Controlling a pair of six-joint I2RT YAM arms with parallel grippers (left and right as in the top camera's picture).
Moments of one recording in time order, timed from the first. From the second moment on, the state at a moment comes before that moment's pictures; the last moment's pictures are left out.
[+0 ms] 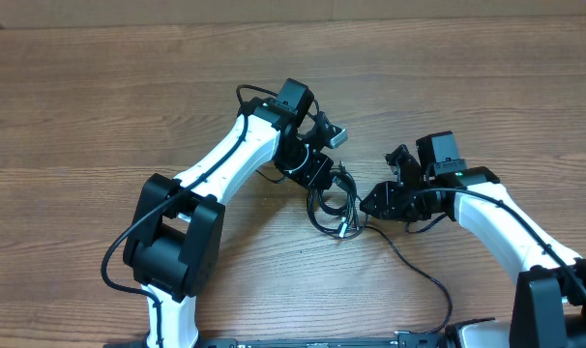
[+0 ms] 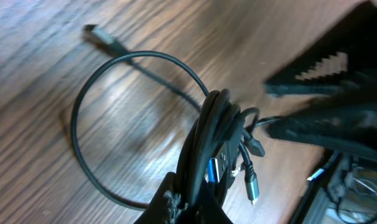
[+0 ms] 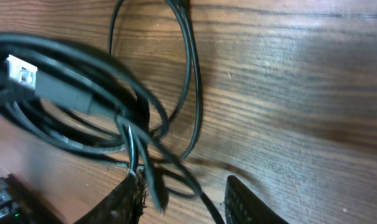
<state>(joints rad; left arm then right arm) -0.49 2.03 1.53 -0.92 0.61 0.16 0.17 1.53 0.83 -0.61 -0.53 0.20</state>
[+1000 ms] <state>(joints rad) -0.48 2.03 1.53 -0.92 0.67 0.18 0.20 1.56 0.82 -0.65 -0.32 0.37</state>
